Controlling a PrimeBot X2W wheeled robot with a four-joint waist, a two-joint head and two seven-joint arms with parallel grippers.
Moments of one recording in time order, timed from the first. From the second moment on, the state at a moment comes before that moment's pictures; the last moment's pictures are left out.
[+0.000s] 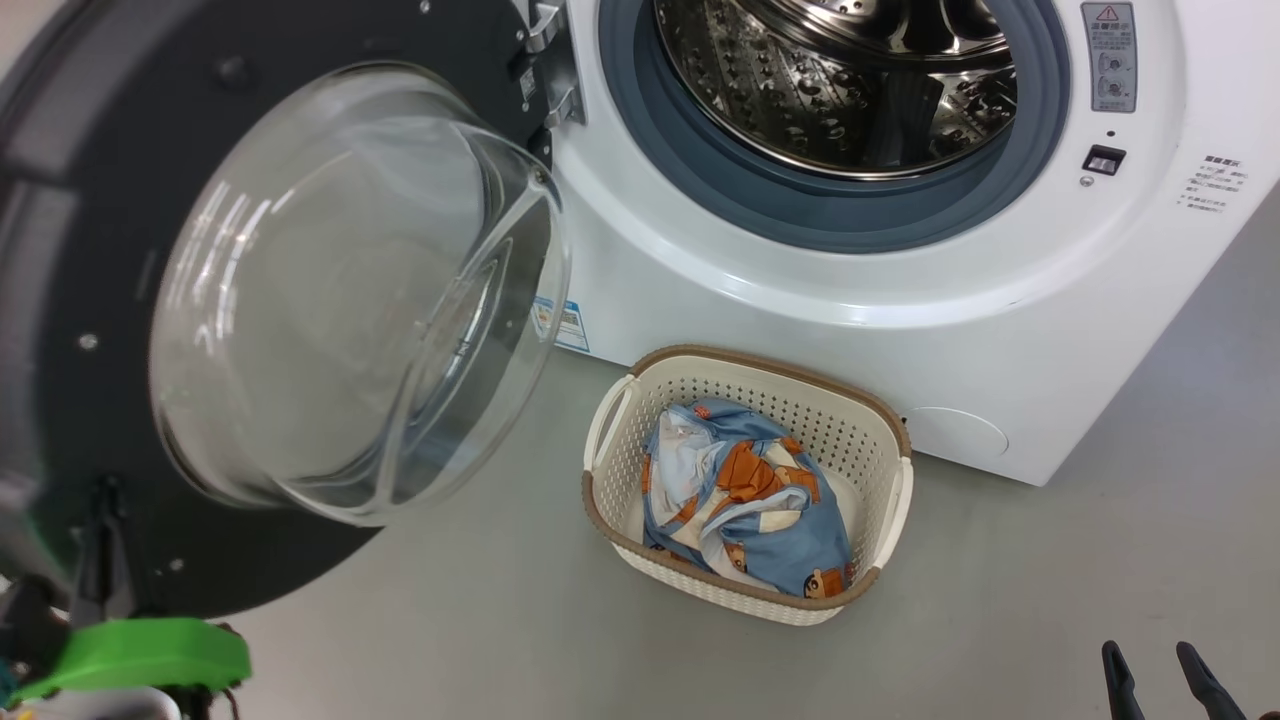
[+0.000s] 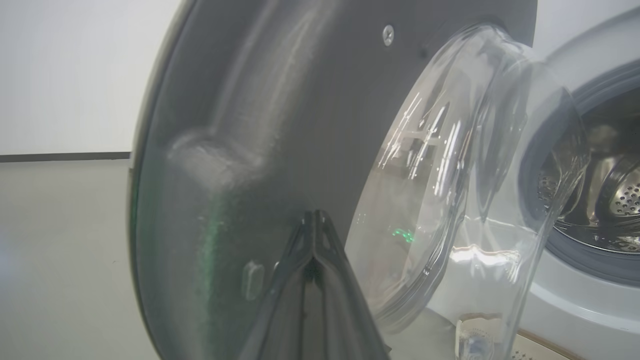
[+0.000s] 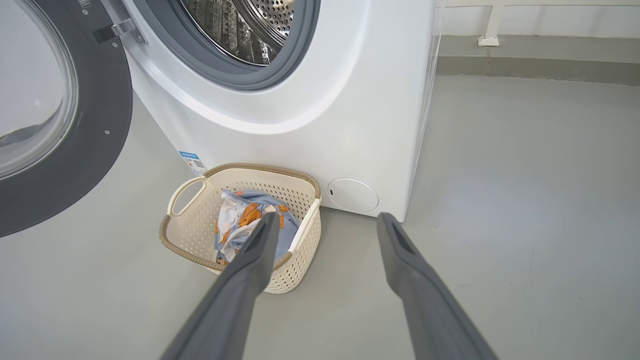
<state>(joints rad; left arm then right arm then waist) -0.10 0.12 0.09 0.12 -0.34 0.31 -0.25 0.20 -0.16 -0.17 0.18 0.29 0.13 -0.25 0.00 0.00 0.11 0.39</state>
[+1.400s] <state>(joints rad) -0.06 0.05 0.21 -0.12 -0.24 0.18 -0.25 0.18 -0.16 -0.14 0.22 0.29 0.13 -0.25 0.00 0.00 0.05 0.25</state>
